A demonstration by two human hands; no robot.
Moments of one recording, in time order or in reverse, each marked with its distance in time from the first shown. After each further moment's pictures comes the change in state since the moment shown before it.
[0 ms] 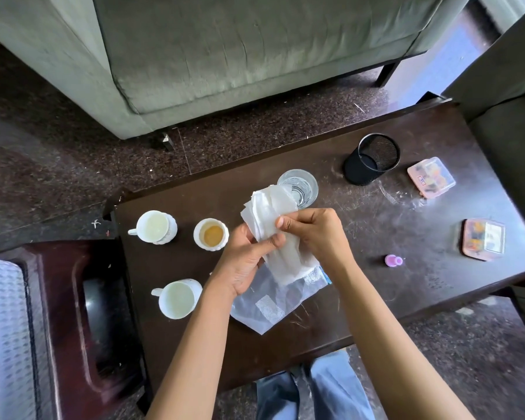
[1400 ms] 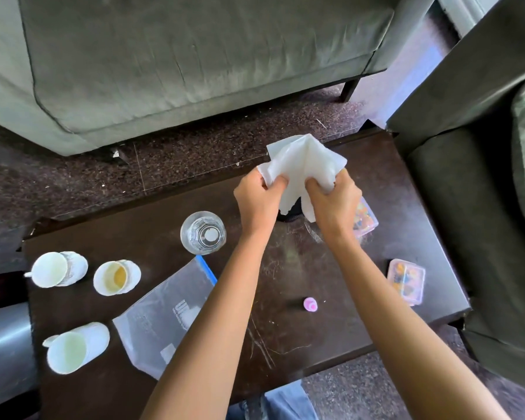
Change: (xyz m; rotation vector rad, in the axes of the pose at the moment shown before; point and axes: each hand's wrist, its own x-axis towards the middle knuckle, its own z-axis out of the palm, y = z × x) left_hand 0.195 0.008 0.196 0.649 0.577 0.379; right_hand 0.113 -0.029 -0.198 -0.166 0.550 -0.260
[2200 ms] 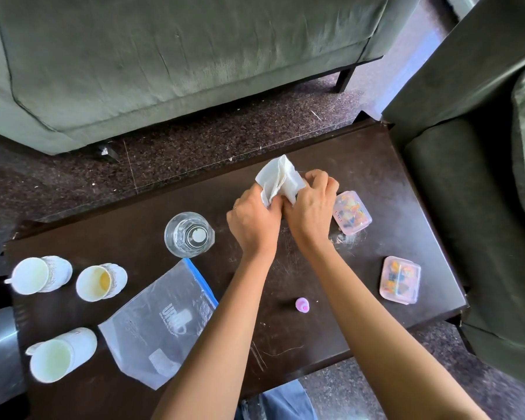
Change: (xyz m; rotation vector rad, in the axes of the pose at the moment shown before) left_hand -0.021 -0.037 0.033 0.564 0.141 0.114; right_hand 0.008 0.065 0.036 -0.619 0.019 -0.310
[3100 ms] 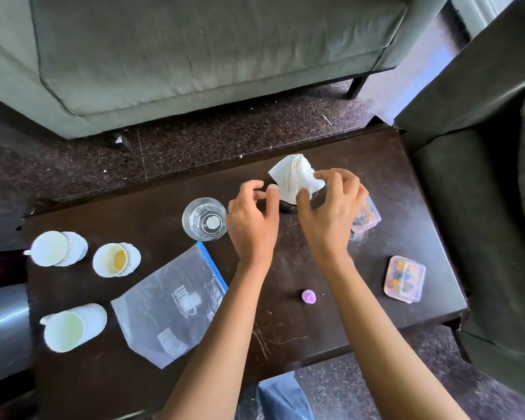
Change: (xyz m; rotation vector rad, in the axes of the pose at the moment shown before) left_hand -0.023 -0.023 -0.038 -0.365 0.123 -0.040; right_hand -0.032 -0.027 -0.046 0.221 0.189 -0.014
